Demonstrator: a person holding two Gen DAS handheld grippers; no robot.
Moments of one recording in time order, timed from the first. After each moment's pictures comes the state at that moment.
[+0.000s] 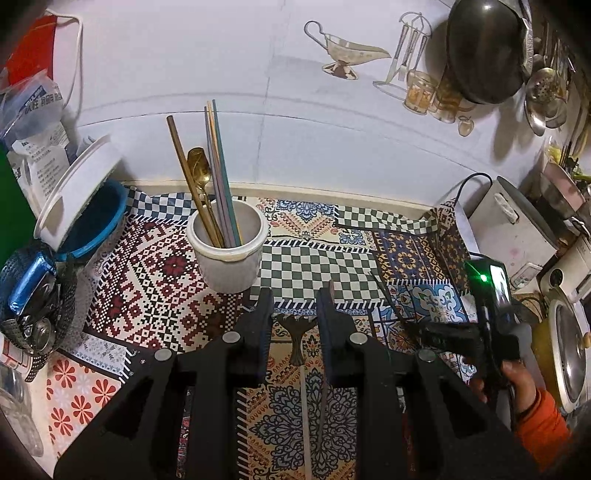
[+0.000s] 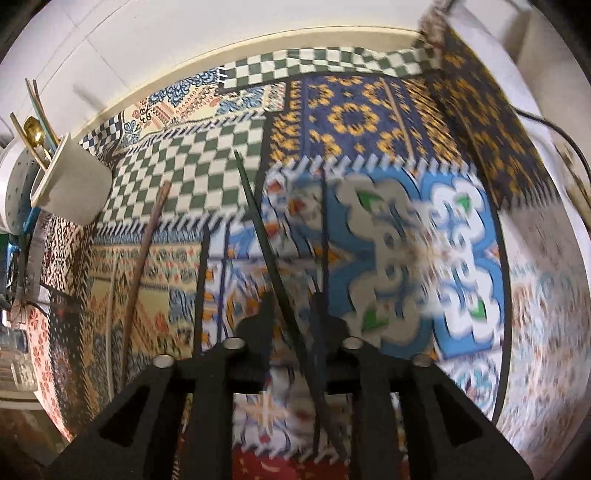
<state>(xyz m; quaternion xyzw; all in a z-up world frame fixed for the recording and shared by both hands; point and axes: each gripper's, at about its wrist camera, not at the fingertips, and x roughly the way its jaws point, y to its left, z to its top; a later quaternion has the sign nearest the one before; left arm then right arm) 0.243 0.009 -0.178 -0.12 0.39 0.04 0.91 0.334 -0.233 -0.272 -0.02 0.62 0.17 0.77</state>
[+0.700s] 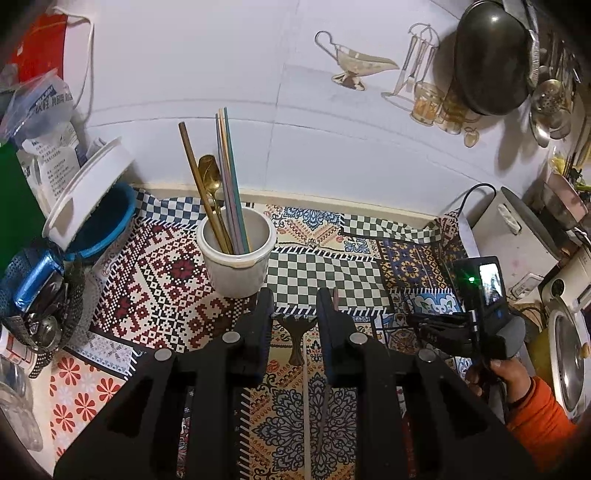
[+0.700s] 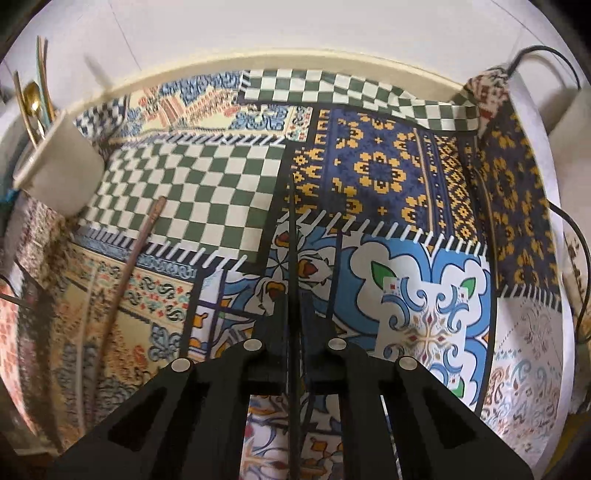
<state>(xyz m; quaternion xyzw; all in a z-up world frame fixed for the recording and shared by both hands) 0.236 0.010 -0.168 -0.12 0.38 0.05 0.92 0.329 -0.213 -0.266 -0.08 0.58 0.19 0.79</state>
